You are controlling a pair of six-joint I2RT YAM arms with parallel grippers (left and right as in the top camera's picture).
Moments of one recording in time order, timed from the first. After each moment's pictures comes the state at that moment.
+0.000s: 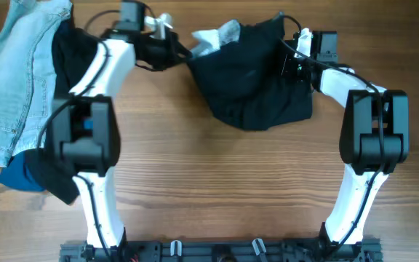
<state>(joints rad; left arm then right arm) -0.10 2.23 1.81 -0.65 0.79 -0.43 0.00 2.22 1.39 -0.09 -0.39 0.20</state>
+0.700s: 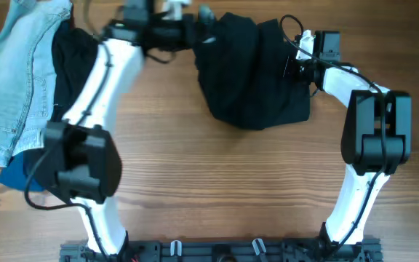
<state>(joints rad) -0.27 2.03 1.80 -0.53 0.75 -0.36 -0.02 2.22 1.40 -0.17 -0.44 0.22</state>
